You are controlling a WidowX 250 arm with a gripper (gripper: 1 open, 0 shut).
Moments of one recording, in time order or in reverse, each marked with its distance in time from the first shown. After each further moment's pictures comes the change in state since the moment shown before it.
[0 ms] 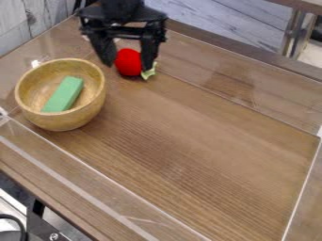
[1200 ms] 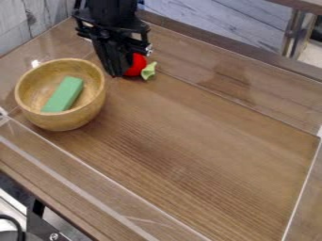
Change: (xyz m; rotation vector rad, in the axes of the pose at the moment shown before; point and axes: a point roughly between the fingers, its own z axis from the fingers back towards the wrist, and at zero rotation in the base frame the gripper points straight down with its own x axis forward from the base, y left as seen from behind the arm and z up) arm -0.012 0.020 0.000 -0.030 0.054 -0.271
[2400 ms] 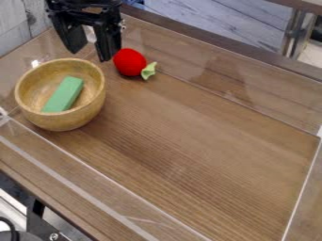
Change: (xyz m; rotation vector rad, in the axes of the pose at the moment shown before) arm -0.001 0.023 0.020 0.004 -0.006 0.068
